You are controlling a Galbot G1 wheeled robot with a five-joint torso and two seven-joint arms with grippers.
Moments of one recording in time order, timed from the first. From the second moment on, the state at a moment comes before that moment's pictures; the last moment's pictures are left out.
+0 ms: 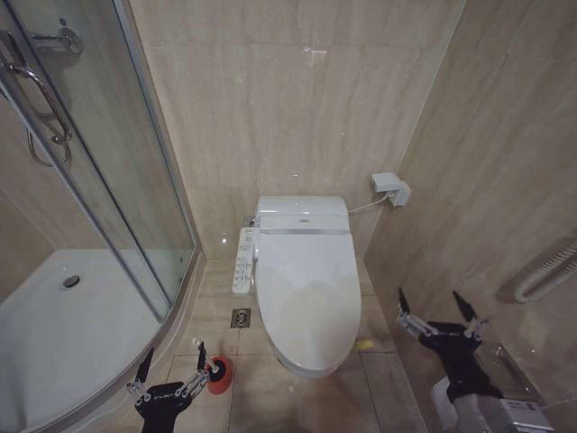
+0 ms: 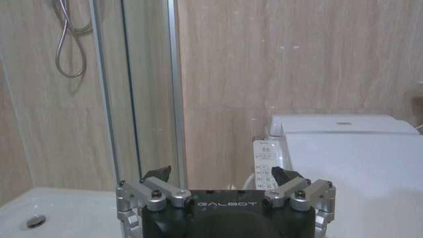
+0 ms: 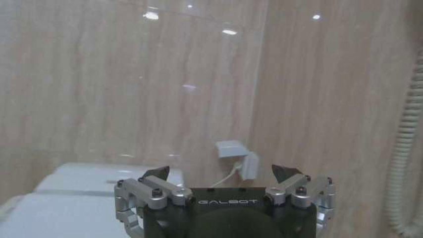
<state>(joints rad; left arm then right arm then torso) 2.00 -1.35 -0.42 -2.33 -0.03 -0.16 -0.34 -1.86 1.36 0.74 2.47 0.18 -0.03 0.23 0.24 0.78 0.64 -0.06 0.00</state>
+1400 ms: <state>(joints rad) 2.00 -1.35 -0.42 -2.33 -0.03 -0.16 -0.34 -1.69 1.57 0.65 2.18 0.06 0.09 0.15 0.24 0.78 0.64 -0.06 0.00</state>
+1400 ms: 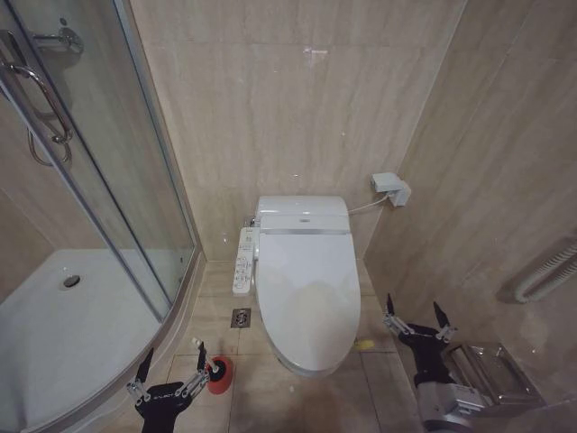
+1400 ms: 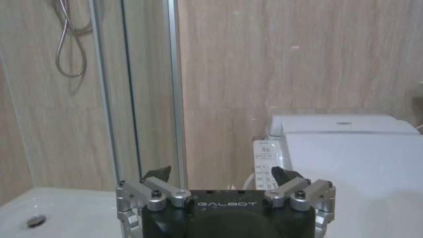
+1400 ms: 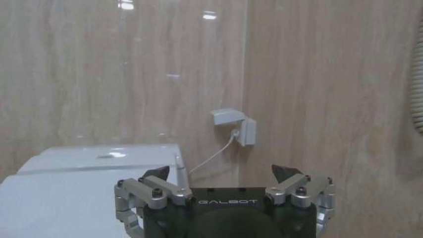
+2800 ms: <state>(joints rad) 2.00 -1.35 -0.42 -2.33 -0.03 -0.16 -0.34 -1.70 1.57 0.61 2.20 0.05 0.07 0.16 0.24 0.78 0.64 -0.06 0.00</state>
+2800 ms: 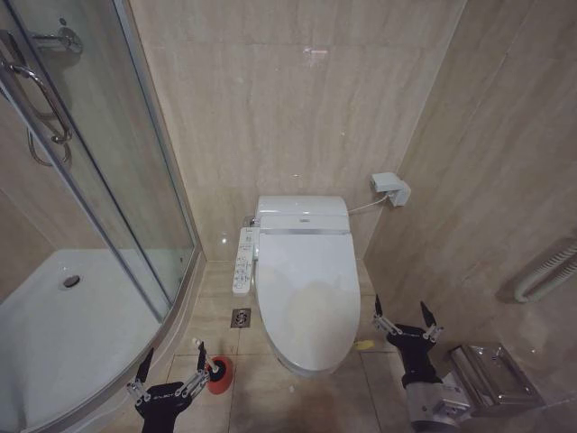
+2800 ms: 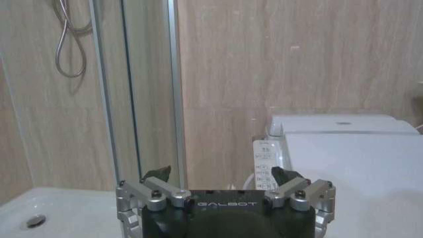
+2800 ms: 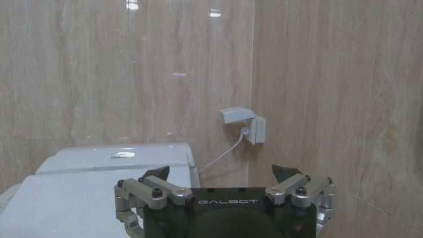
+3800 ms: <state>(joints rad) 2.00 -1.35 -0.42 -2.33 -0.03 -0.16 -0.34 -1.70 1.57 0.61 2.20 0.05 0.07 0.16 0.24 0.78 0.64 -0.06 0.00</state>
